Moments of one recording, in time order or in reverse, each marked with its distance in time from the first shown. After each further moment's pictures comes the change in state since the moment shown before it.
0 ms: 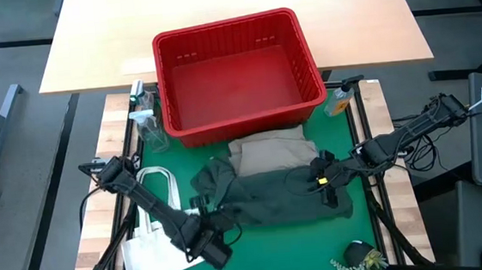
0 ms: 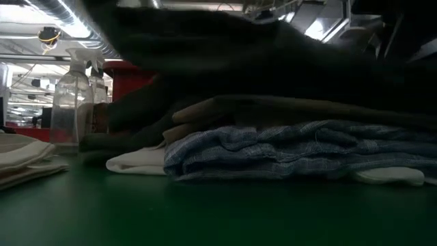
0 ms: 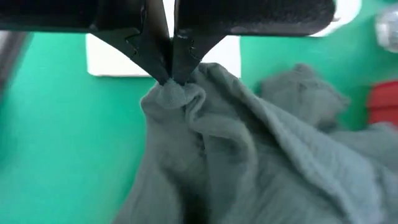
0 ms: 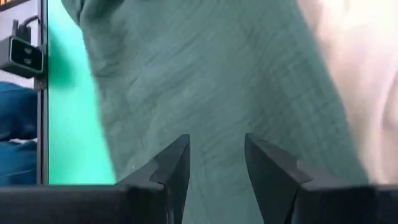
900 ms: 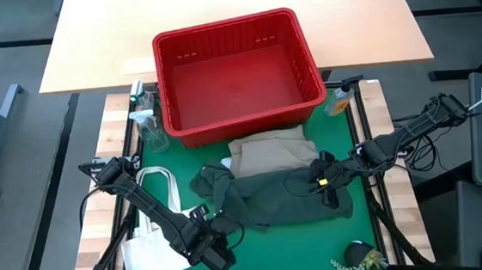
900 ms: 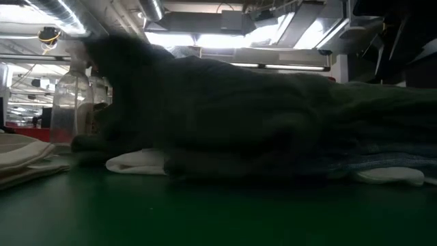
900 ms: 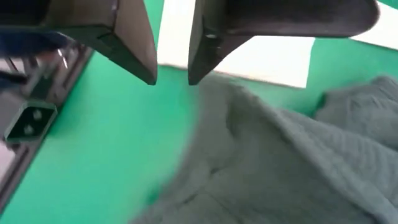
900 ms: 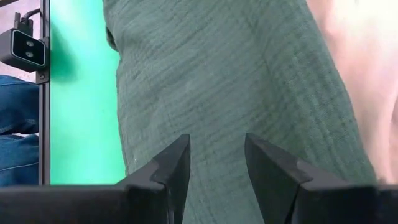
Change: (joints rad) left arm -0.017 0.000 -0.032 0.170 0.056 -0.233; right arm 0.000 0.000 -0.008 0.002 -0.018 -0.009
